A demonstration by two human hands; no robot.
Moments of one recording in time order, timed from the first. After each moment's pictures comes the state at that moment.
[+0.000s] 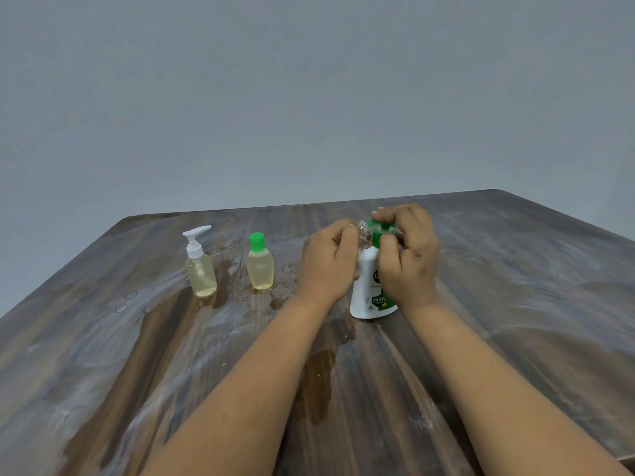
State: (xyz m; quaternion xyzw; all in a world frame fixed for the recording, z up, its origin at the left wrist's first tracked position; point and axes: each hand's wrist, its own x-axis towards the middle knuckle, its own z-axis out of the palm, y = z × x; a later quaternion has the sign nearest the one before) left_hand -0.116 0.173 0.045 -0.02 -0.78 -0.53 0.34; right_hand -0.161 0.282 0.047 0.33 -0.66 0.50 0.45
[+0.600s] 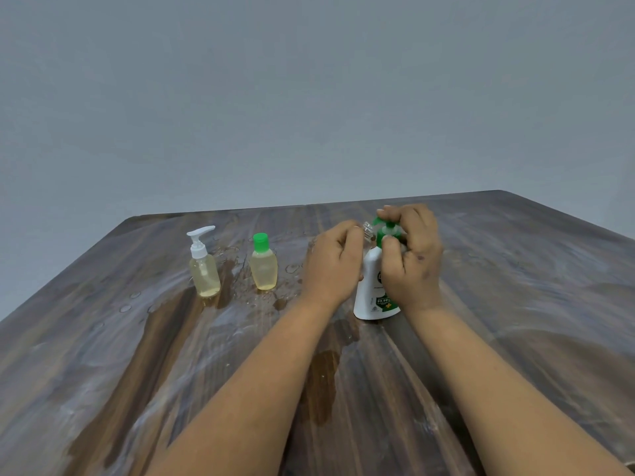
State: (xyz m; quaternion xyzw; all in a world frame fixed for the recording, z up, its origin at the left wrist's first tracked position) left_hand -0.115 0.174 0.045 -0.02 -0.78 -0.51 0.35; right_hand -0.159 0.280 0.047 0.33 -0.66 0.50 0.45
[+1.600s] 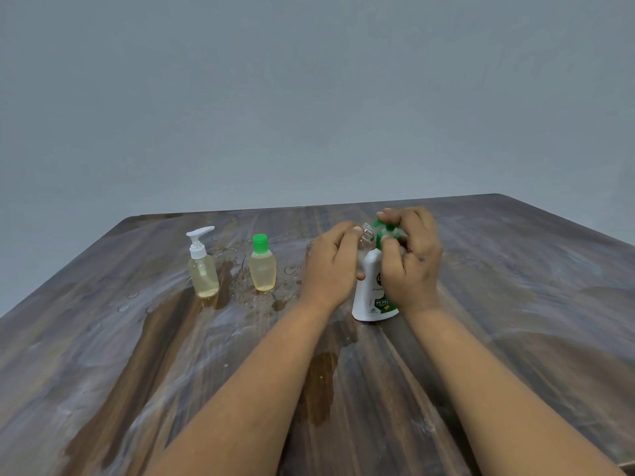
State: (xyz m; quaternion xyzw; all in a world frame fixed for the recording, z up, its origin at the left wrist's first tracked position) left_hand -0.116 0.174 0.043 -0.01 -0.74 -0.57 0.34; right_hand -0.159 0.280 0.047 0.33 -0.66 0.51 0.45
